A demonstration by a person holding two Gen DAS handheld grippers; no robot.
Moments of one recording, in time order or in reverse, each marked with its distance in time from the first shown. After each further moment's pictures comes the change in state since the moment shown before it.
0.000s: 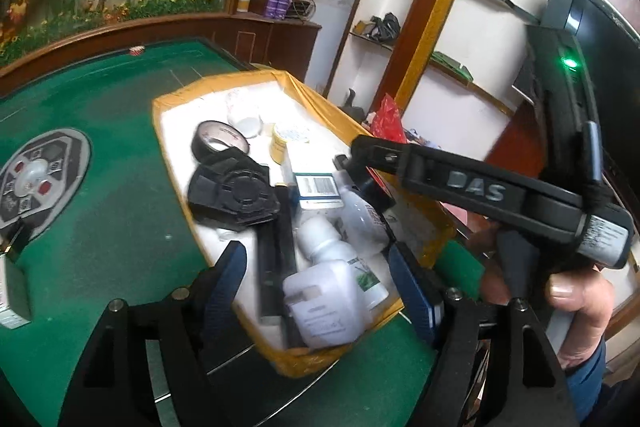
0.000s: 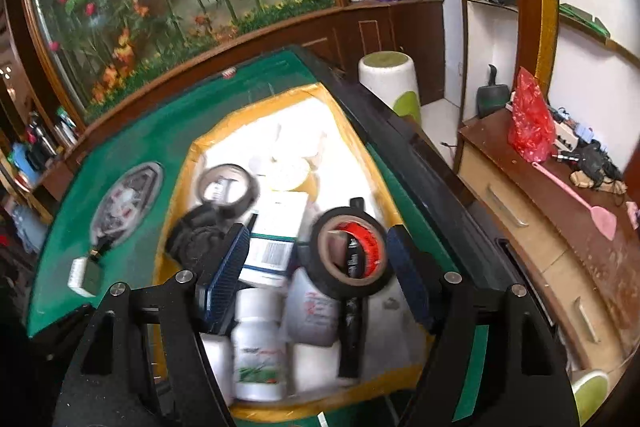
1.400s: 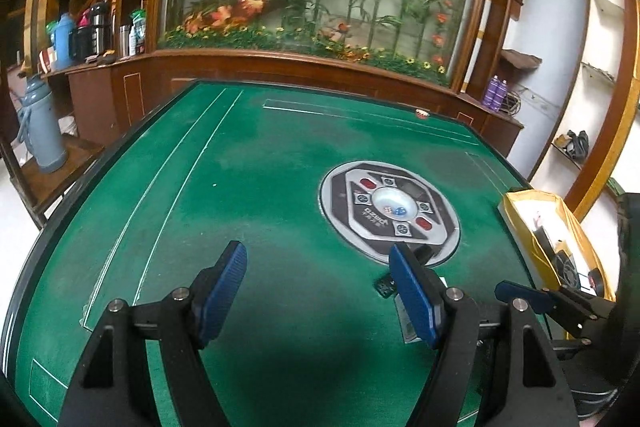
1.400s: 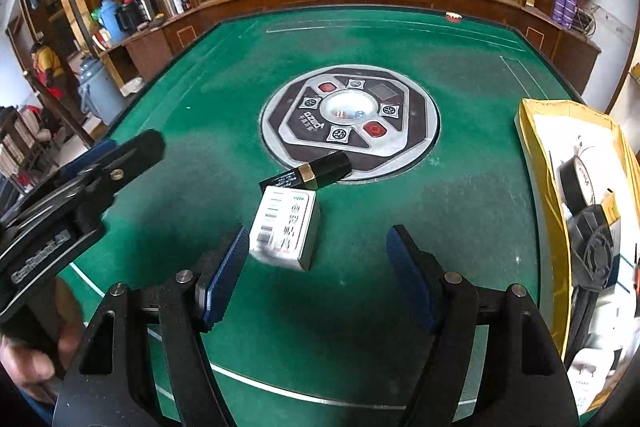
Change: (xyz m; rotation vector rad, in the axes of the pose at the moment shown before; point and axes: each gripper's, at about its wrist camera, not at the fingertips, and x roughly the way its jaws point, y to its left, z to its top) left arm -0.152 0.228 -0.042 -0.366 -0.238 0.594; right arm 0.070 0.287 -0.068 -0.424 0.235 0.215
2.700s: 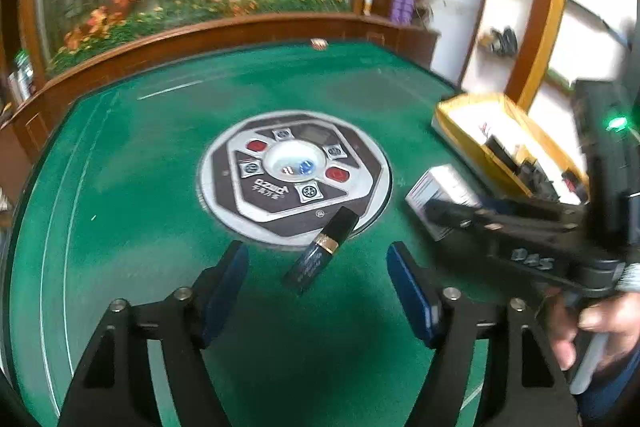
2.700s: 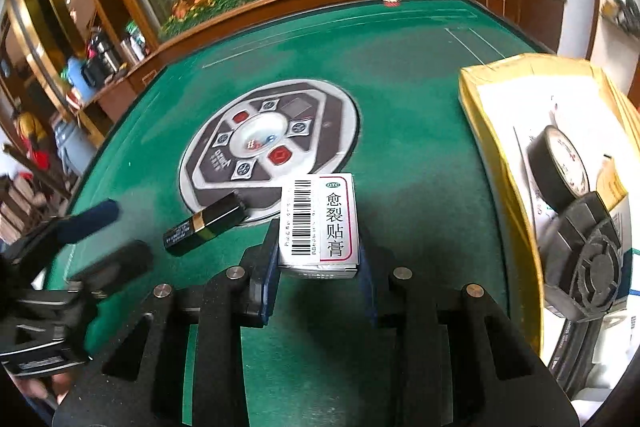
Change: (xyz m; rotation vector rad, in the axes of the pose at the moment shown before) left arm 0.061 -0.065 0.005 0.365 0.221 -0.246; right arm 0.022 -0.085 0.007 0.216 -0.064 0.007
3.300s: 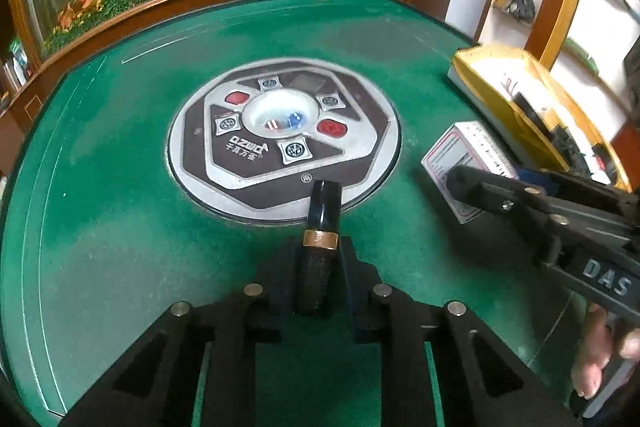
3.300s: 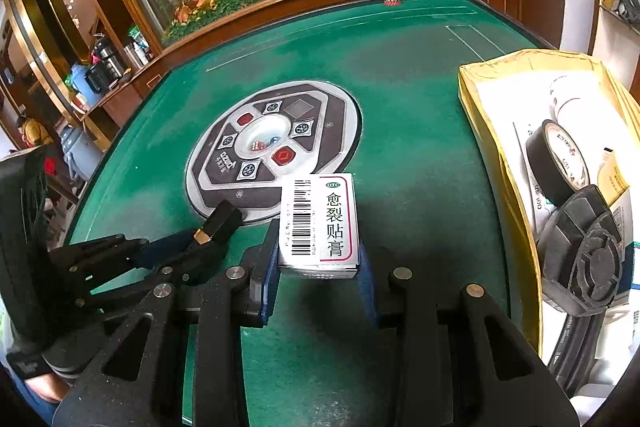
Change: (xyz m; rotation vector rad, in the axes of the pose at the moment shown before) left arm 0.032 -0.018 -0.008 -0.003 0.141 0.062; right arm -0.001 -0.001 -0.001 0.008 -0.001 0.019
